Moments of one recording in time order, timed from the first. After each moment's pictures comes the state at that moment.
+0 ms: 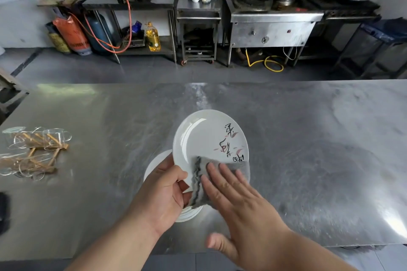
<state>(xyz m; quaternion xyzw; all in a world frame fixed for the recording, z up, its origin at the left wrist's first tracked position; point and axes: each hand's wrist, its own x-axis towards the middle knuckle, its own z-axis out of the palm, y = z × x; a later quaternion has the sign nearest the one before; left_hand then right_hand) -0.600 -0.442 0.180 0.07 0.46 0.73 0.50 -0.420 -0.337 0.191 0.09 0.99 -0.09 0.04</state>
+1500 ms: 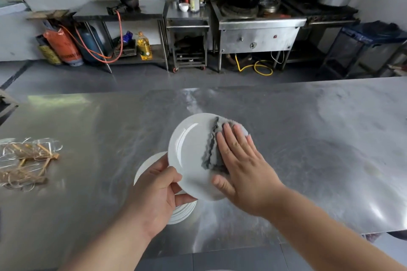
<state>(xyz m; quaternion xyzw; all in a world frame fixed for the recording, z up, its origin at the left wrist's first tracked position) -0.580 -0.440 0.197 0.09 0.50 0.71 0.48 -0.422 -0.276 0.199 0.18 0.98 -0.06 -0.03</state>
